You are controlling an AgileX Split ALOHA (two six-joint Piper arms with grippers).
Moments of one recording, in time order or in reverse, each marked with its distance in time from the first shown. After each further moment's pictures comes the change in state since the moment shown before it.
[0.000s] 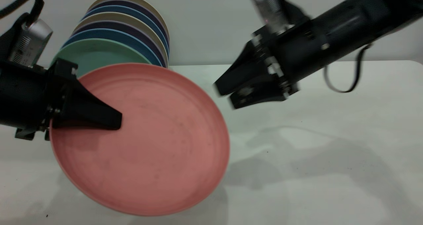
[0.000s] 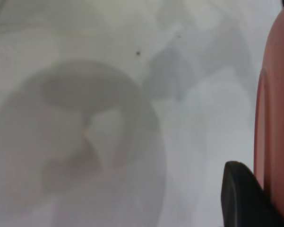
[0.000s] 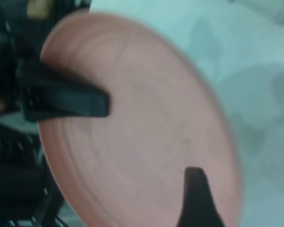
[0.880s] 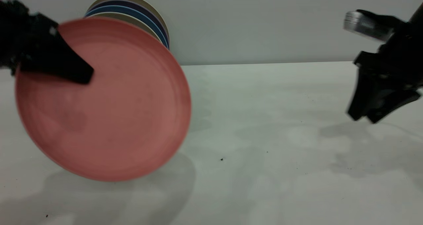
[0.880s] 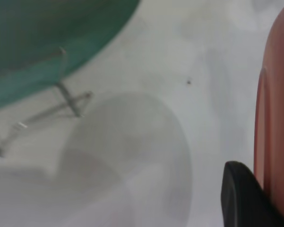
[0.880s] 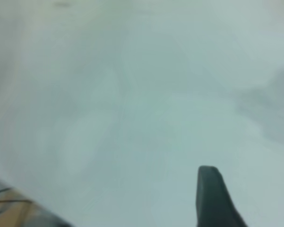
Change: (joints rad) left arm 0.000 -0.146 -0.262 0.594 -0.067 -0.349; right arm -0.209 -0.117 0.000 -0.828 -0.181 0.592
